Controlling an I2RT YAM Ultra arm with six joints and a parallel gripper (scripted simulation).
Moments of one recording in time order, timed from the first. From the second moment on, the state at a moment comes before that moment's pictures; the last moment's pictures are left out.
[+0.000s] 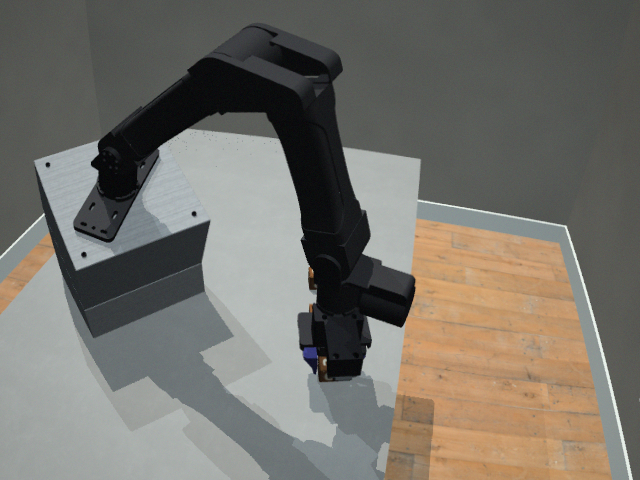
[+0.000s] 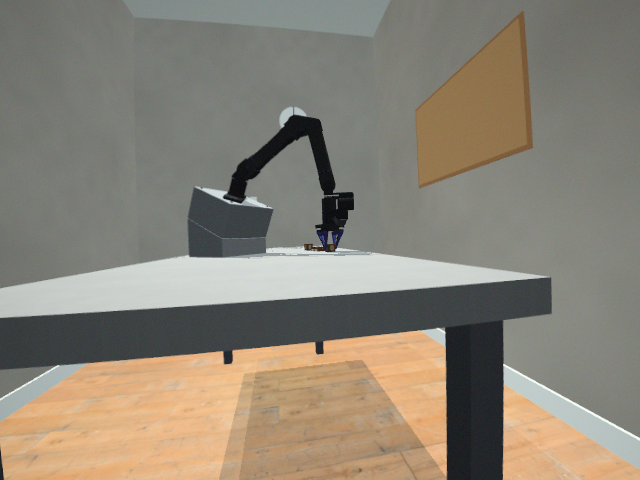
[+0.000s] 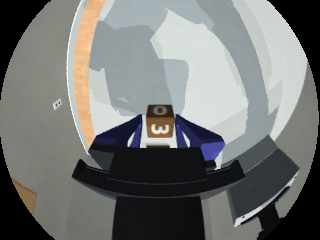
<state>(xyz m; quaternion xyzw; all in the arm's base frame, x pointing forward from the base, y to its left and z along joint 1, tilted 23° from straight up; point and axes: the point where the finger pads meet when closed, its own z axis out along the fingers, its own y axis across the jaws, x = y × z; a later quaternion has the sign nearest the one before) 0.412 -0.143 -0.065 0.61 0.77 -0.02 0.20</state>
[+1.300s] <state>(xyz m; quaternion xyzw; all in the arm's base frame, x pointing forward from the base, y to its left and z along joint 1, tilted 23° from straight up) 0.412 -0.143 -0.065 0.61 0.77 -0.02 0.20</state>
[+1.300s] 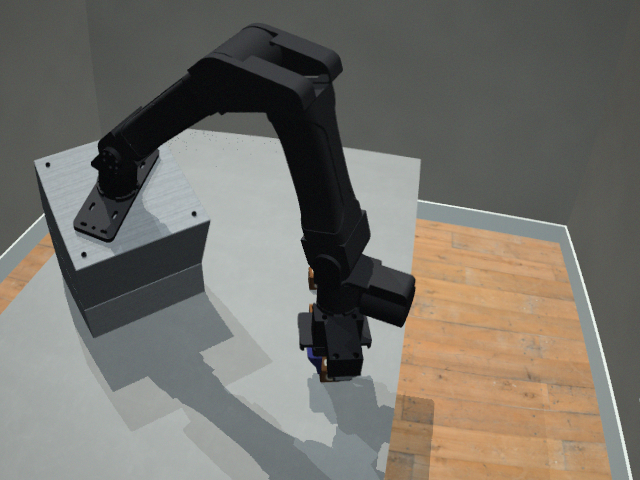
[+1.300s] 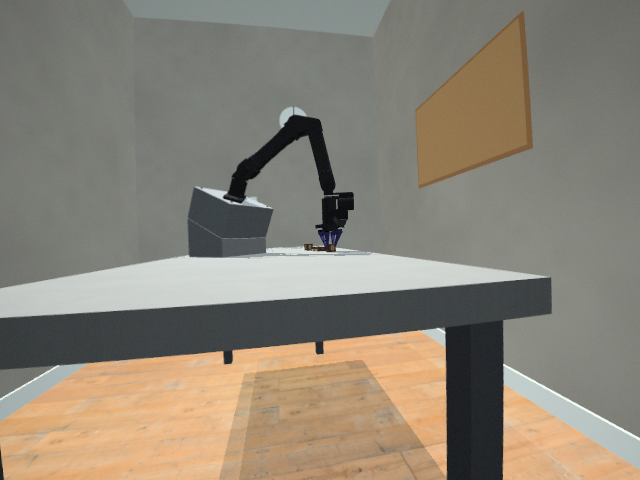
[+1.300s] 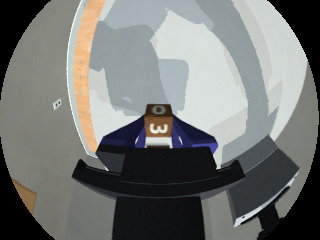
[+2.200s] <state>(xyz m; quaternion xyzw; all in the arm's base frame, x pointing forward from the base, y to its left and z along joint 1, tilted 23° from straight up) 0.394 -0.119 0.024 0.61 0.77 -0.01 0.21</state>
